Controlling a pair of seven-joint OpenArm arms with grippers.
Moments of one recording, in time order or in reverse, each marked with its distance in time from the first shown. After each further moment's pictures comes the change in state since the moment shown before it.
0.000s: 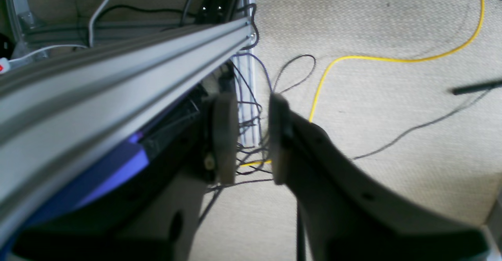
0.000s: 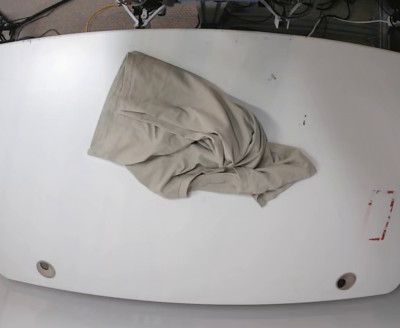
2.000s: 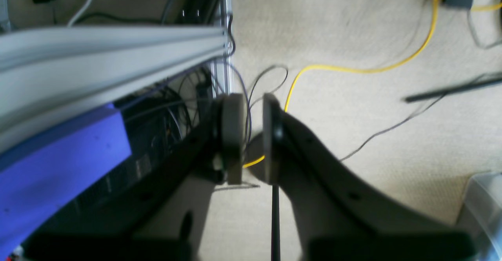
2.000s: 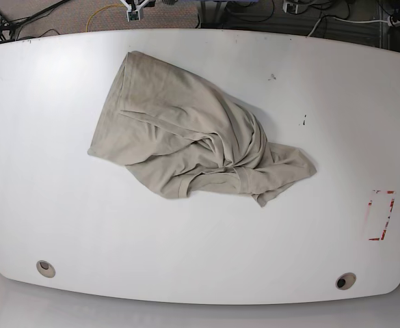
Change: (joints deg) left arm 14.1 -0.5 0.6 16.1 0.0 0.2 -9.8; right arm -14.9 -3.9 -0.3 22.4 -0.1 0.4 1.5
